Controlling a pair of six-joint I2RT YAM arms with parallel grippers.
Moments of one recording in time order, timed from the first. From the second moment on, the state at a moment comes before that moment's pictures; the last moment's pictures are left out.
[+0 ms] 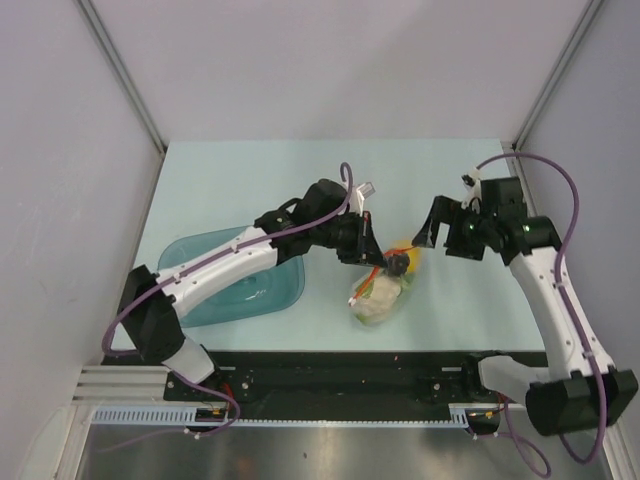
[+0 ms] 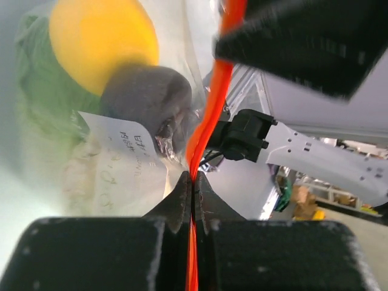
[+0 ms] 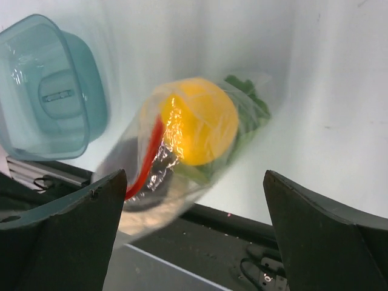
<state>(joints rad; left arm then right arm) -0.86 1.58 1.38 -0.41 0.49 -0.77 0.14 1.18 1.25 -0.95 -0.34 0.38</state>
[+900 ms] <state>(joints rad) -0.86 1.43 1.19 -0.08 0.20 -1.37 0.61 0.56 0.92 -0.80 -0.25 0.46</state>
